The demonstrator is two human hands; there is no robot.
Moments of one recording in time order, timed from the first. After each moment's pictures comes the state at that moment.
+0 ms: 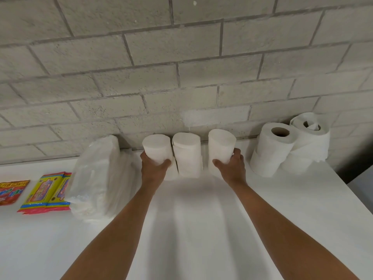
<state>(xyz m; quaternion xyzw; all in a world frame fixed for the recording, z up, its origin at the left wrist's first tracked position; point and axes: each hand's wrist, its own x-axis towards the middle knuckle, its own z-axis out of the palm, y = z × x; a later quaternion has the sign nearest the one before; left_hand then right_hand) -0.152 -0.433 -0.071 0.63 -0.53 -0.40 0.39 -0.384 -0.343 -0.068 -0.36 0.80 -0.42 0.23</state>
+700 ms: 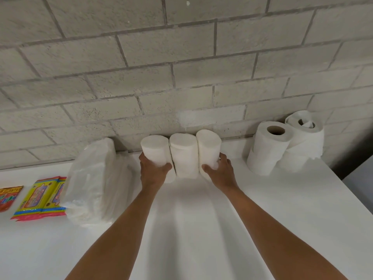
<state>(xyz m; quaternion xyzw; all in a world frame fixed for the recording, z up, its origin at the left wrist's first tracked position) -0.161 -0.429 -0.070 0.65 -0.57 -0.35 0.37 -0.362 -0.337 -0.072 -0.39 0.77 -0.42 0.30</state>
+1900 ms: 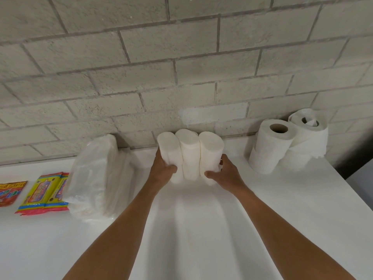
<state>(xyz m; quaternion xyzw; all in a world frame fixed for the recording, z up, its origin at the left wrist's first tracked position) -0.168 -0.408 -0.046 0.51 -0.61 -0.52 0.31 -0.378 -0.327 -0.079 -0.44 0.73 -0.39 0.34</state>
